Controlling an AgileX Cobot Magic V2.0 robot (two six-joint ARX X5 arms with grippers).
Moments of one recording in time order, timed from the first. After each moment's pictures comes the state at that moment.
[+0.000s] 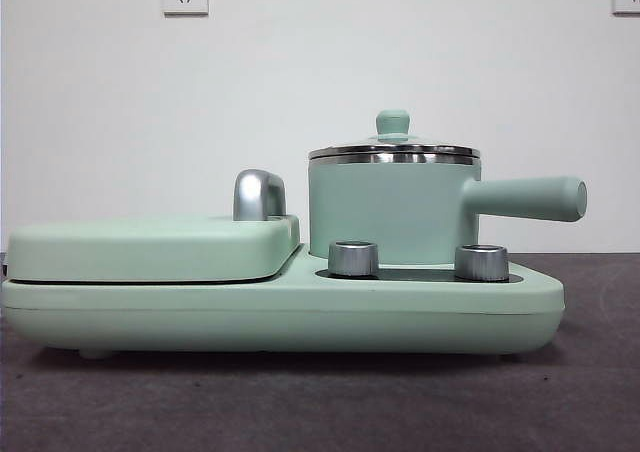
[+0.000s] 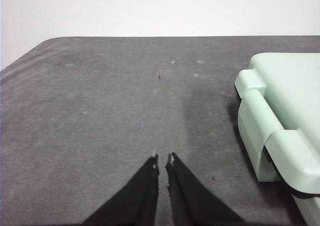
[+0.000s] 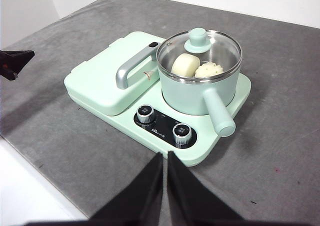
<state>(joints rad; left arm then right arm) 0.03 0.00 0.03 -0.18 0.00 0.02 0.50 0.28 0.98 -1.08 -0.18 0.07</state>
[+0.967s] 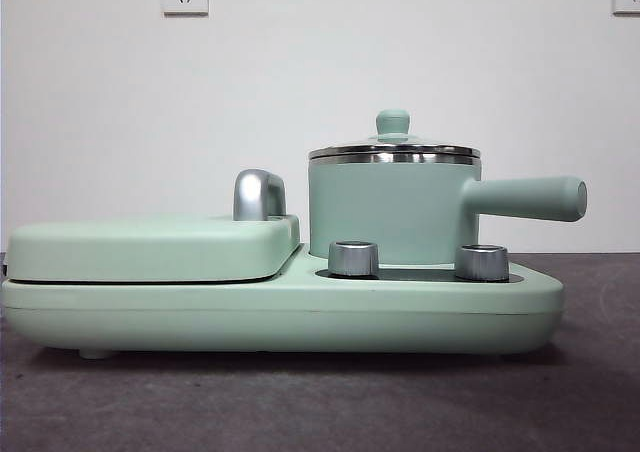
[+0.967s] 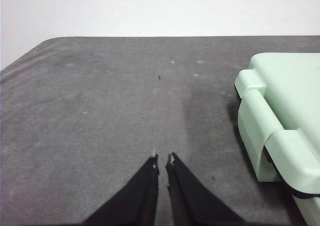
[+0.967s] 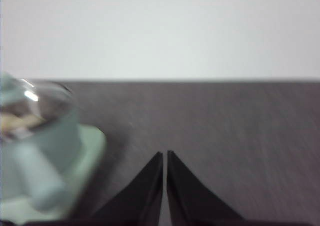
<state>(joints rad) 0.03 0.00 0.03 -0.18 0.00 0.02 -0.01 0.07 0.20 -0.17 -0.11 0.07</state>
